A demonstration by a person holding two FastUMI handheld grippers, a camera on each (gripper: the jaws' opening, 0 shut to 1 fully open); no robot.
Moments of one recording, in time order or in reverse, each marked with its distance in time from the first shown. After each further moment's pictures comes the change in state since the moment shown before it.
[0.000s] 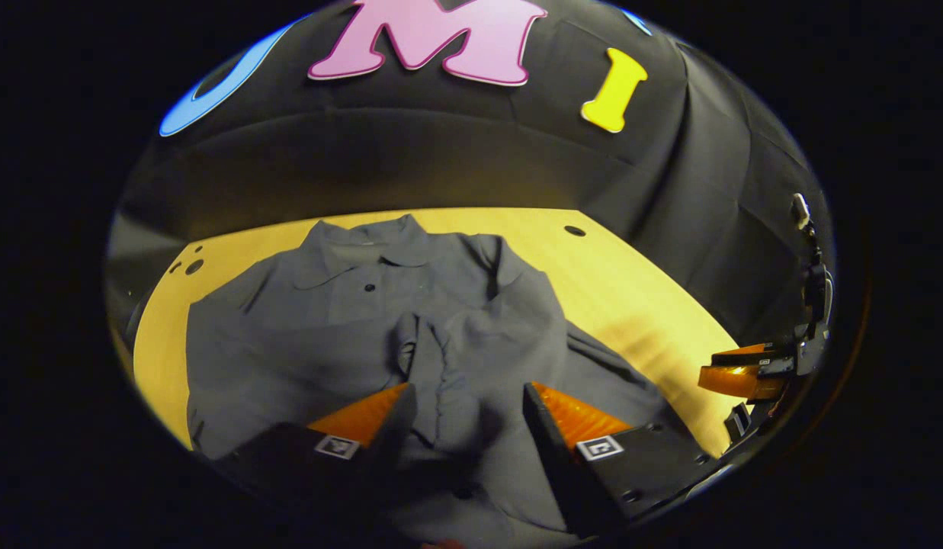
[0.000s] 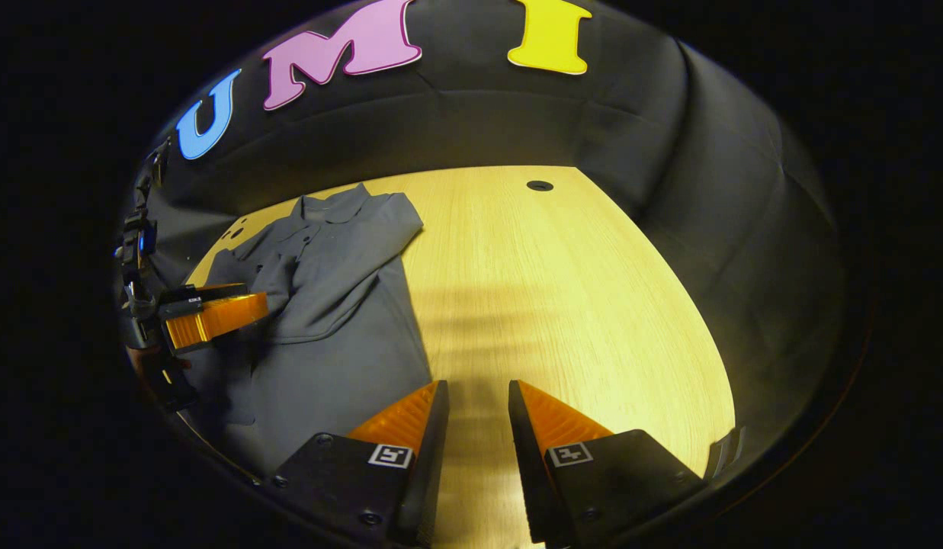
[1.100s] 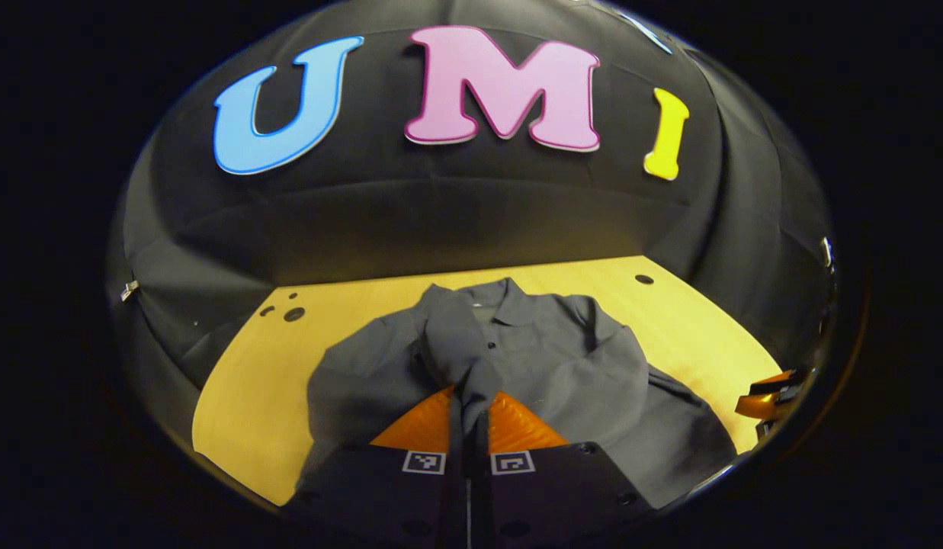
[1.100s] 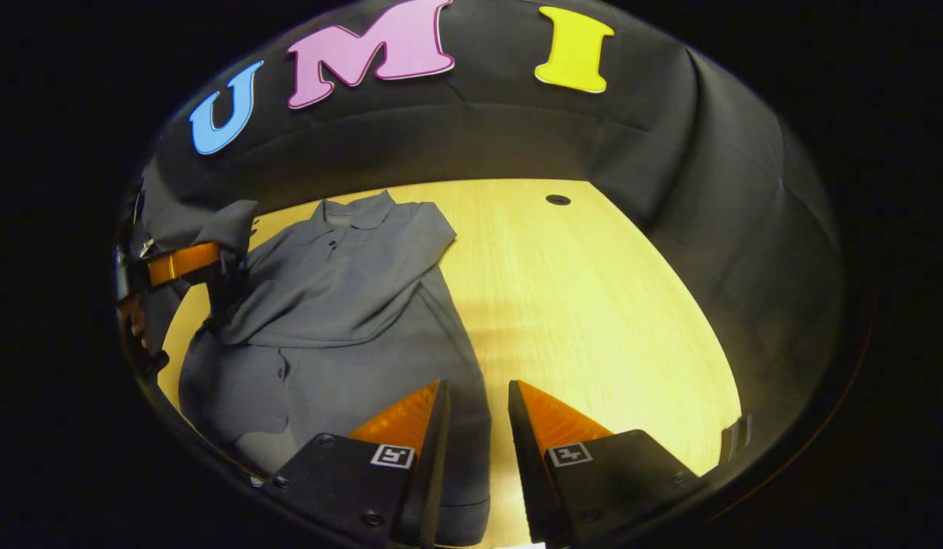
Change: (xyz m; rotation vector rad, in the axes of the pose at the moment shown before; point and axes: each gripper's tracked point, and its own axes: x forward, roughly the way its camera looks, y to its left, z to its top) left arm -0.059 0.104 0.040 0.008 -0.113 0.262; right arm -0.009 0.035 0.006 -0.017 -0.033 -0.004
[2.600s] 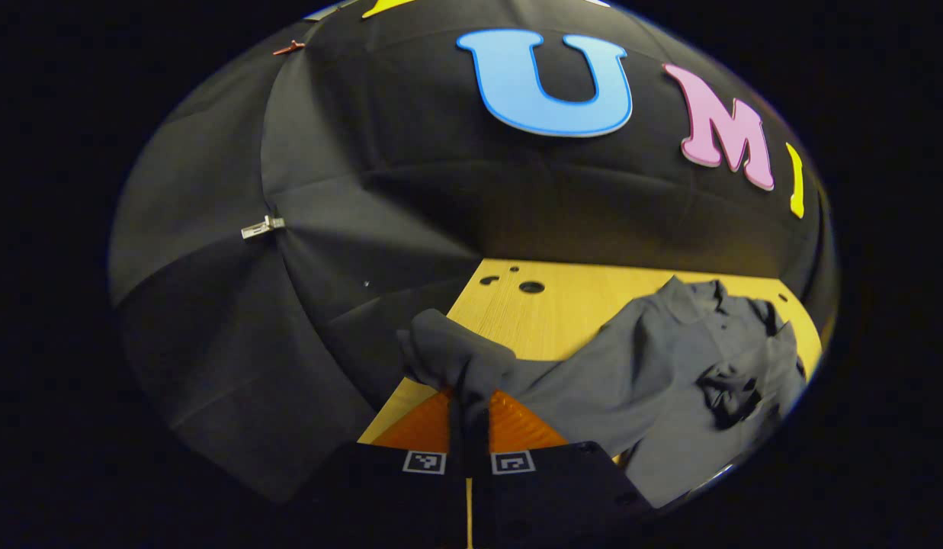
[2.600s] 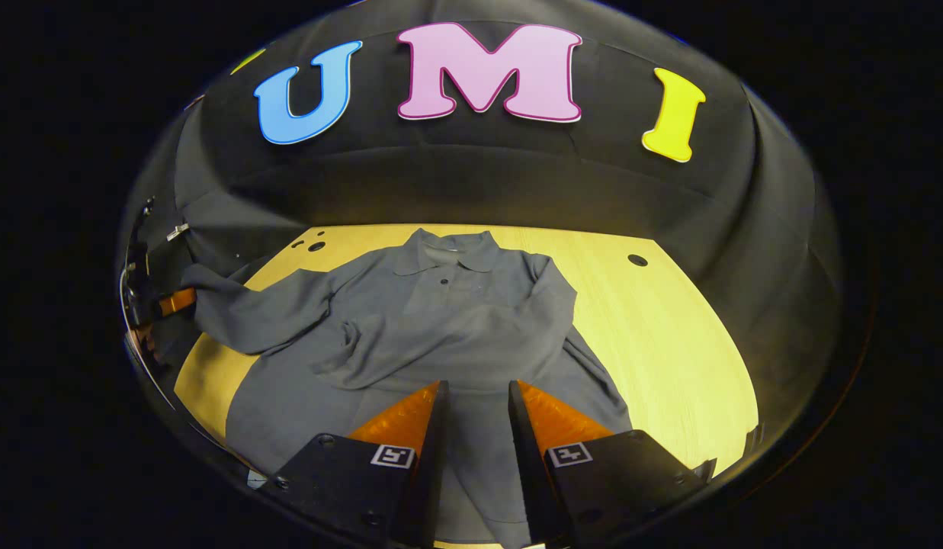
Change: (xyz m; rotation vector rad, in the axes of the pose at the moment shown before) left arm -0.120 0.371 -0.048 -0.214 -0.078 0.412; right arm -0.040 0.183 0.044 -0.105 -0.129 0.079
